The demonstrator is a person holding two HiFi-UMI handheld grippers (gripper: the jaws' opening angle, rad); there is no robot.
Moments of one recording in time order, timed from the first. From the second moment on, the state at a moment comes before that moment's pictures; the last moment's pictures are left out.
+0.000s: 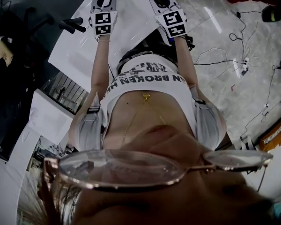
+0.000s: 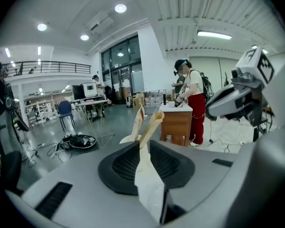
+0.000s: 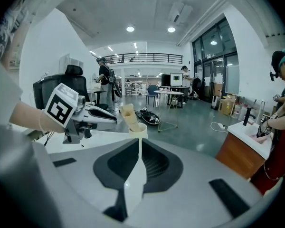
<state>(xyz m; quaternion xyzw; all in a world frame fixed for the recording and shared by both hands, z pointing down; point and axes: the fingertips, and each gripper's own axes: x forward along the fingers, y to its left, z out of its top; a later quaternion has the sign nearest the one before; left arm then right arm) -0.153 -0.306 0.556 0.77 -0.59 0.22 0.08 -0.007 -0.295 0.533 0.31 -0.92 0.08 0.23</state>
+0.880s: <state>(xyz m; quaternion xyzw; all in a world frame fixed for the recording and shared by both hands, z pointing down) -0.137 -0.238 0.519 0.76 -0.62 0.14 0.13 -0.064 -0.268 0.531 0.19 -0.95 0.06 0.23</state>
